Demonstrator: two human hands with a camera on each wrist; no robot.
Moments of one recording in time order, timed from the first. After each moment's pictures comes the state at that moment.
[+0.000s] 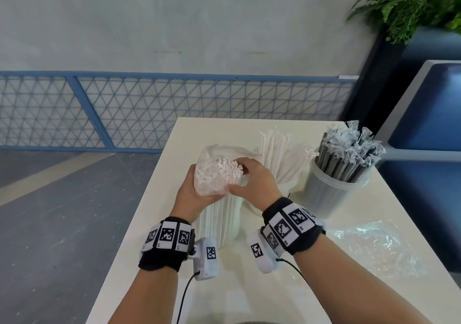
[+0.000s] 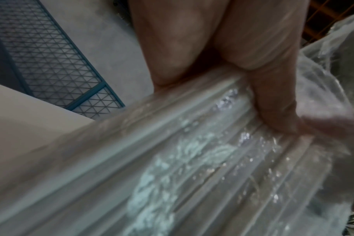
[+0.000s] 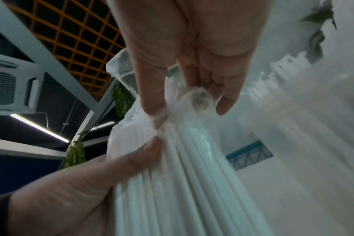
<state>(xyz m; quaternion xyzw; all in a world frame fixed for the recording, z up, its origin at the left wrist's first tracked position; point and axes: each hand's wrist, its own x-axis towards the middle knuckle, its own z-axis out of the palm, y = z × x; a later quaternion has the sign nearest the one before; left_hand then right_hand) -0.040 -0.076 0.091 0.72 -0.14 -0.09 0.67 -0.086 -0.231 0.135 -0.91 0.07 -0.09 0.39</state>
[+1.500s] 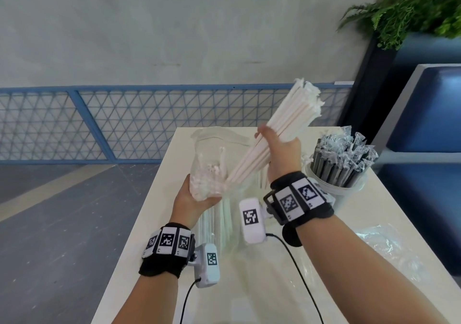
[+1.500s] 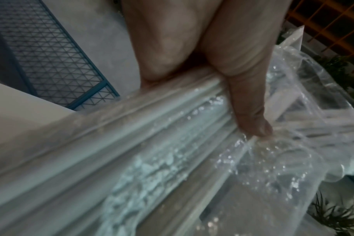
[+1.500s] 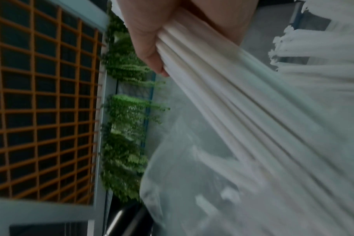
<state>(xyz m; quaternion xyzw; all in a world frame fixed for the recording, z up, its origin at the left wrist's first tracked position) -0.037 -0.081 0.093 0.77 -0.09 -0.07 0.63 -0.070 -0.260 0.194 -0.54 0.20 -0.30 0.76</state>
